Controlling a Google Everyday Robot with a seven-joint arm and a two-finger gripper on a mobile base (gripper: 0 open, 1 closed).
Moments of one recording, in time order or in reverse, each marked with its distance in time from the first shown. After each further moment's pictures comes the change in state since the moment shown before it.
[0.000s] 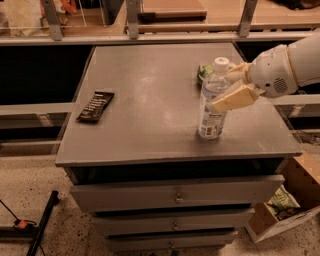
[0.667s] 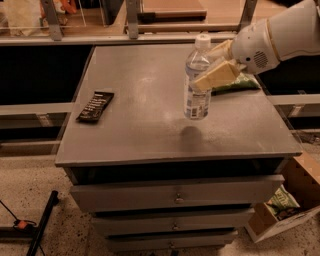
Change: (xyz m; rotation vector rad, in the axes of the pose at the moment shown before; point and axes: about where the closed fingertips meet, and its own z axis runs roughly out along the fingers) arm -0.049 -0.021 0.012 0.008 -0.003 -0.017
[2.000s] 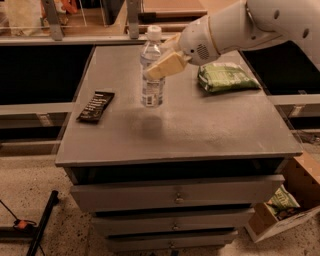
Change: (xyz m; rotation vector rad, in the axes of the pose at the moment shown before) arm -0.072 -0.013 0.095 -0.066 -0.120 -0.046
